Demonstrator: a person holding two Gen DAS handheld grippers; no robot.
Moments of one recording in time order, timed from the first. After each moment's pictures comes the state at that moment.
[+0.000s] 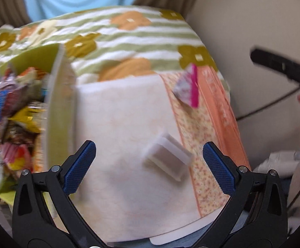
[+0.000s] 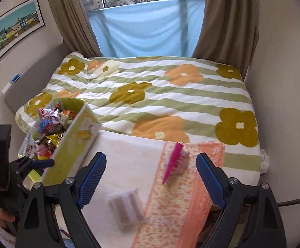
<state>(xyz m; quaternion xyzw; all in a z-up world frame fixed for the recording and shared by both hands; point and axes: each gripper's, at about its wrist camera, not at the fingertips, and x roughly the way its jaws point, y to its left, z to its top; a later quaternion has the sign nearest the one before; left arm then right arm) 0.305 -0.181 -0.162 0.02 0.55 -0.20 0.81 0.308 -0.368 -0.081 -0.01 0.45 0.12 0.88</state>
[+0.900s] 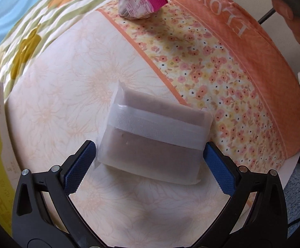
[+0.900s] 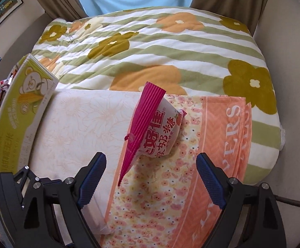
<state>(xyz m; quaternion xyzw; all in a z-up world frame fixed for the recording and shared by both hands) 0.301 -0.266 -0.307 0.22 0.61 -0.28 0.71 0.371 -0.396 -0.243 -0.01 0.57 0.11 0.81</state>
